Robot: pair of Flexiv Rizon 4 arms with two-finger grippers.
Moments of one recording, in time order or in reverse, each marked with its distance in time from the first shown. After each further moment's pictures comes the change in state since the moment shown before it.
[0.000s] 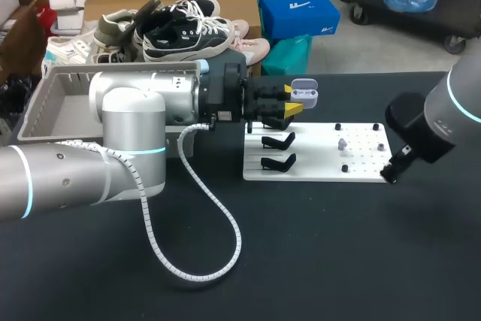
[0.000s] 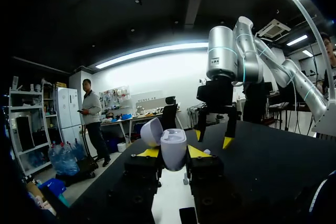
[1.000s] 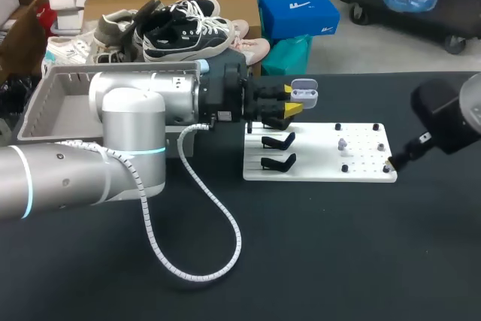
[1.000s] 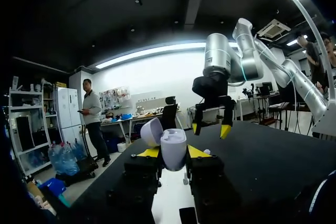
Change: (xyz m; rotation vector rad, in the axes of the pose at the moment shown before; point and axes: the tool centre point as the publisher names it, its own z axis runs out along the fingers) left arm 0.000 0.000 0.000 0.000 0.000 0.000; right arm -0.007 -0.011 -0.021 -0.098 -0.135 0.119
